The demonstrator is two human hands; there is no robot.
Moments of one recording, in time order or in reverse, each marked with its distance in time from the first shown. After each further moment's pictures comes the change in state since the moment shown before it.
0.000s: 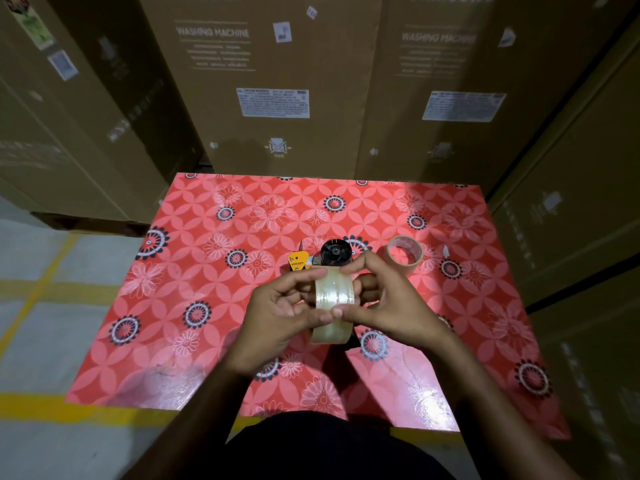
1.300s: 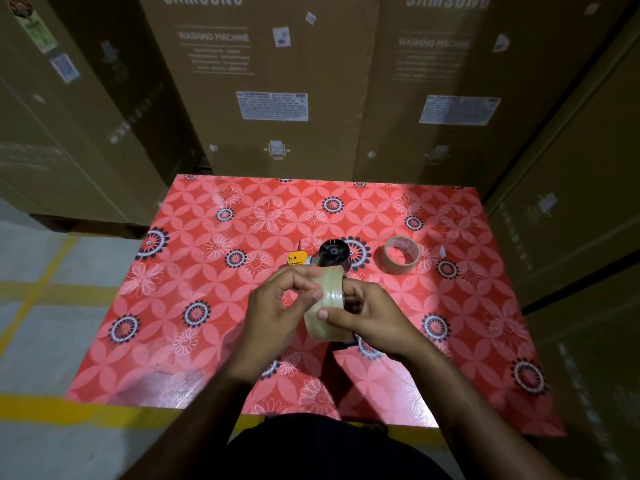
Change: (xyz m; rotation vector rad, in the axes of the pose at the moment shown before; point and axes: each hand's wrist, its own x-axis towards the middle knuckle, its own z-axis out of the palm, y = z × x) left_hand 0.000 -0.006 -0.001 0.492 0.135 0.236; right_hand -0.001 0.021 0.029 0.061 0.045 0.079
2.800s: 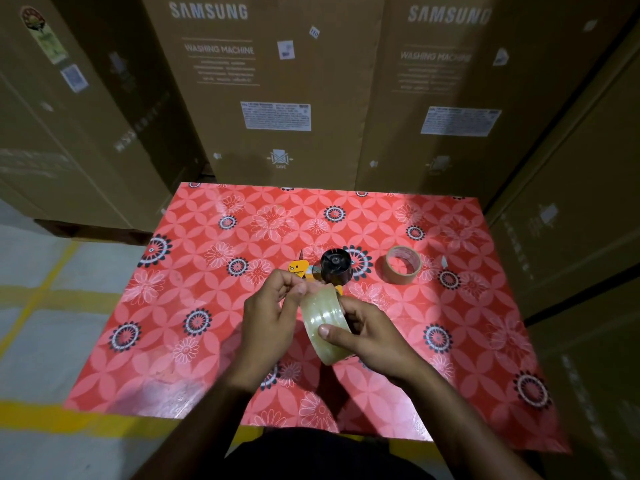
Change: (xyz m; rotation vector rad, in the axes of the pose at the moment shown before) left_hand 0.003 -0.007 0.001 0.112 0.121 -0.073; right_hand -0.011 0.002 0.008 0.053 -0.013 0.025
